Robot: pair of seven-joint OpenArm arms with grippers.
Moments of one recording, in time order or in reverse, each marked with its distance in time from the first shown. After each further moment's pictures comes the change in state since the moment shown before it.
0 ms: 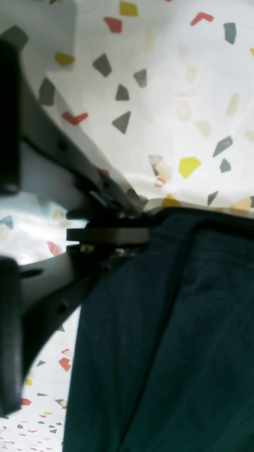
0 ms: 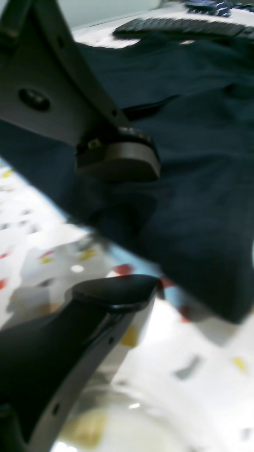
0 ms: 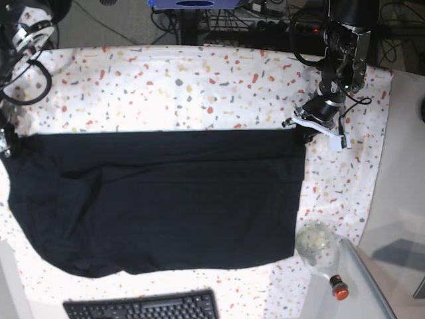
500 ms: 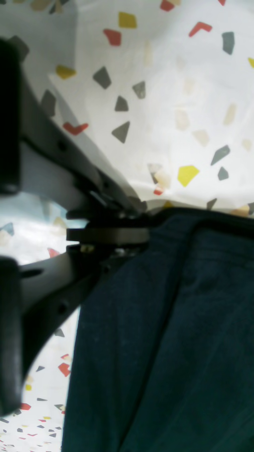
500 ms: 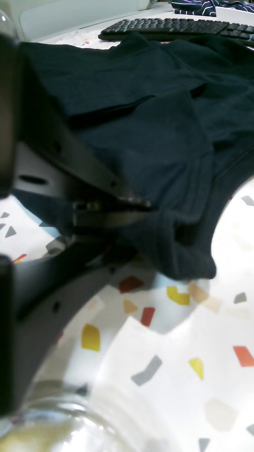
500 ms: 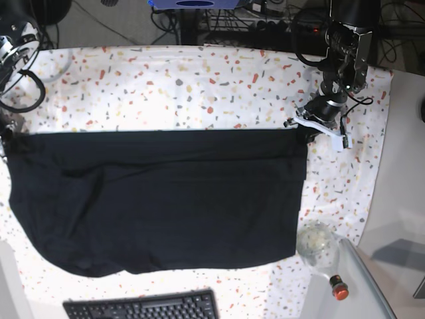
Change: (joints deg) left arm 0.3 -0.4 0.0 0.1 0.1 0.2 0.0; right arm 3.0 3.6 -0.3 -7.2 -1.3 0.1 1.3
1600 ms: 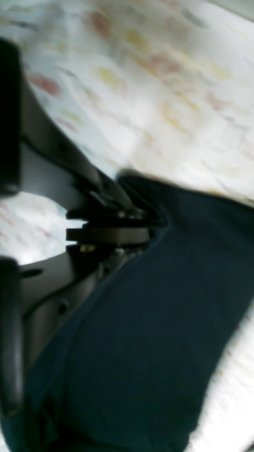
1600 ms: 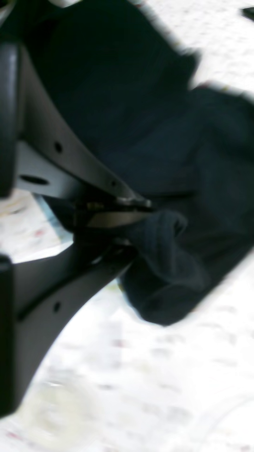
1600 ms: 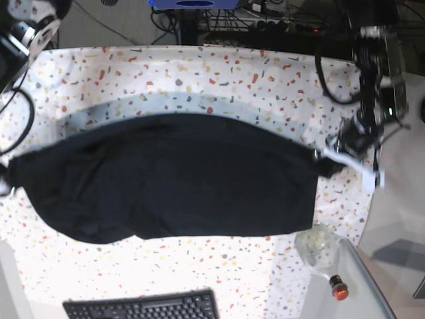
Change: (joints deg) left arm -5.1 0.7 -14.0 25.8 1.7 1.3 33.4; right arm 0.9 -3.3 -19.1 45.3 -0.8 -7.1 -36.2
